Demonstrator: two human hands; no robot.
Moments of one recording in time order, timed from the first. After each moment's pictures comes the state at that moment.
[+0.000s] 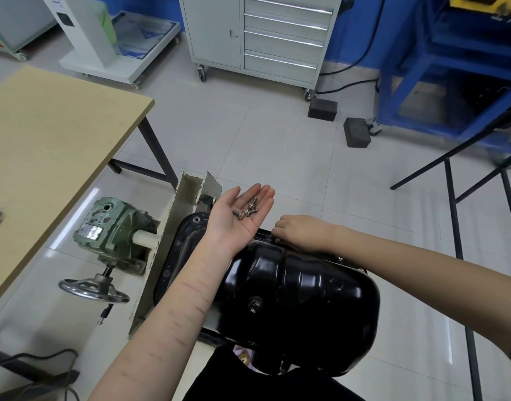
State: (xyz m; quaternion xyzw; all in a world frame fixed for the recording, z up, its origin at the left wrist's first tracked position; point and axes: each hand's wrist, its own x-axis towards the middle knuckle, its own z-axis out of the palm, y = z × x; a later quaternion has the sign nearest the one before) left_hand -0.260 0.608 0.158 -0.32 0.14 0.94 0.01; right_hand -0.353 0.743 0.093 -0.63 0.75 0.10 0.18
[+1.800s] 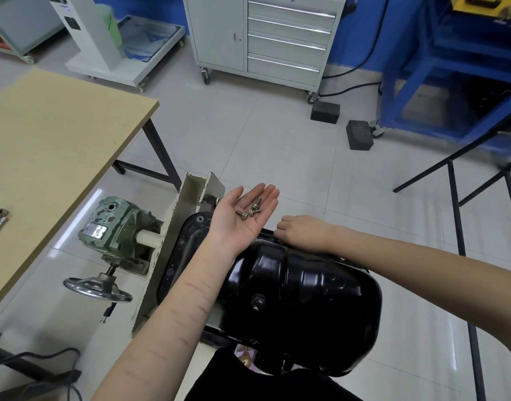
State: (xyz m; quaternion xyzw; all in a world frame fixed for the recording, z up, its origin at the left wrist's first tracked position) left_hand -0.256 0.607 0.156 -0.30 0.15 0.94 0.02; right_hand -0.349 0.739 0.094 -0.65 0.73 0.17 0.13
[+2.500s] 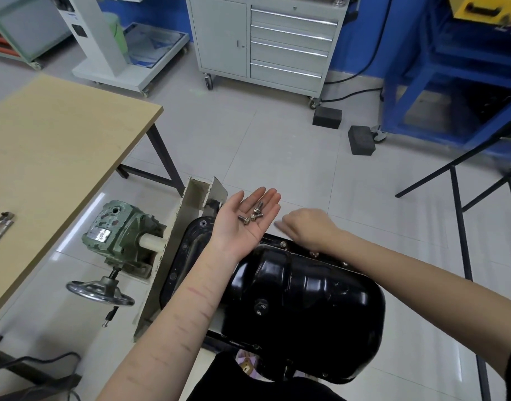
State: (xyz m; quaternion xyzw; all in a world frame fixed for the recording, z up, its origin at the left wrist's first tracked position) left_hand -0.254 0.607 0.155 -0.29 0.15 0.94 0.01; right_hand -0.346 0.738 0.106 -0.45 0.88 -0.01 0.12
